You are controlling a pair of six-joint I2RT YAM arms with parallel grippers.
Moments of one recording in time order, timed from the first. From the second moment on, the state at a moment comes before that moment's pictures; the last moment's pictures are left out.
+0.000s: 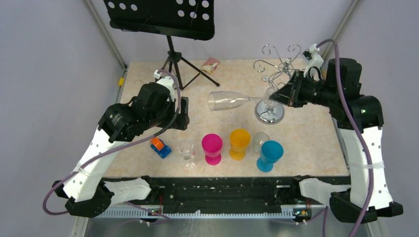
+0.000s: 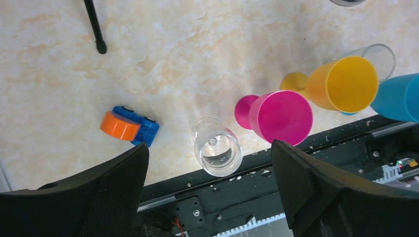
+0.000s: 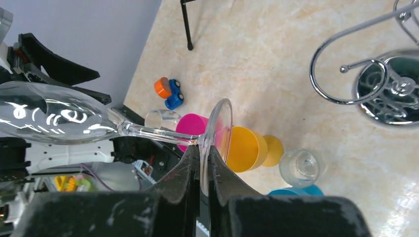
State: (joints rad) left arm -0.74 1.14 1.65 -1.27 -0.23 -0.44; right arm 0.18 1.10 1.67 -1.08 -0.58 0.37
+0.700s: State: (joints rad) left arm -0.72 1.14 1.68 -1.31 -0.11 -0.46; right arm 0.72 1.35 1.95 -1.23 0.20 0.23
